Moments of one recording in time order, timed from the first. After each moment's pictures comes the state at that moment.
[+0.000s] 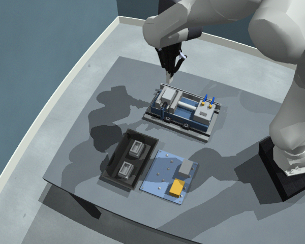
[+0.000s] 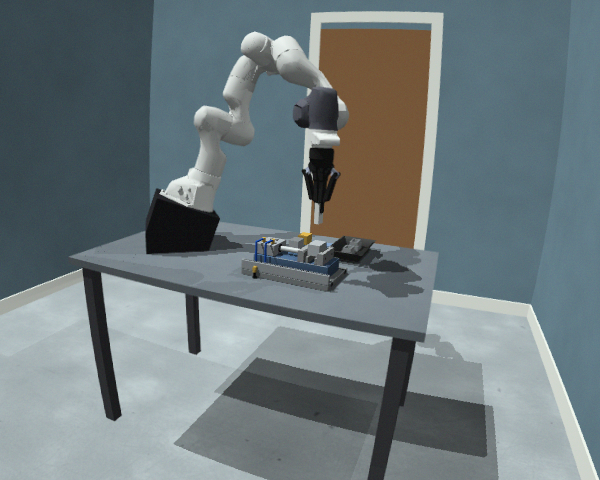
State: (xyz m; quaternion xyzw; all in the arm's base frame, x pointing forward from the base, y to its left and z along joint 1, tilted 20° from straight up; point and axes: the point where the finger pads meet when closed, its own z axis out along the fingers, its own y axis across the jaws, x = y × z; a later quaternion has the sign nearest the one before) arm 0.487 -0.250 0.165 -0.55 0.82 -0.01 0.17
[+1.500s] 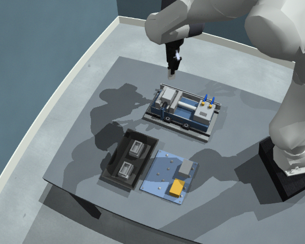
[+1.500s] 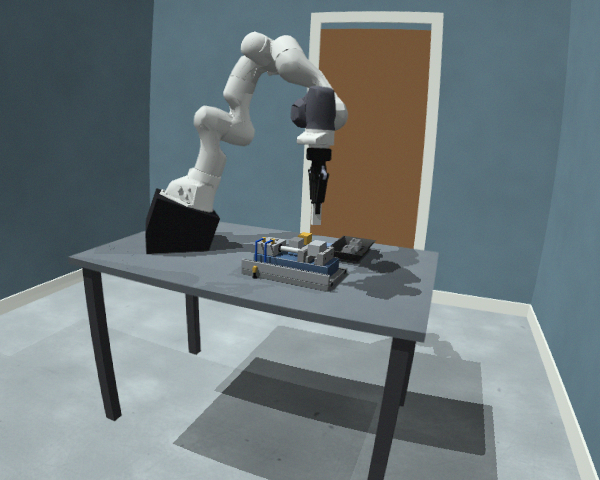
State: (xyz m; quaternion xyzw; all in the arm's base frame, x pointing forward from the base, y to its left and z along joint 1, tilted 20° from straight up) arm 0.483 -0.269 0.161 -0.23 0.96 0.05 0.17
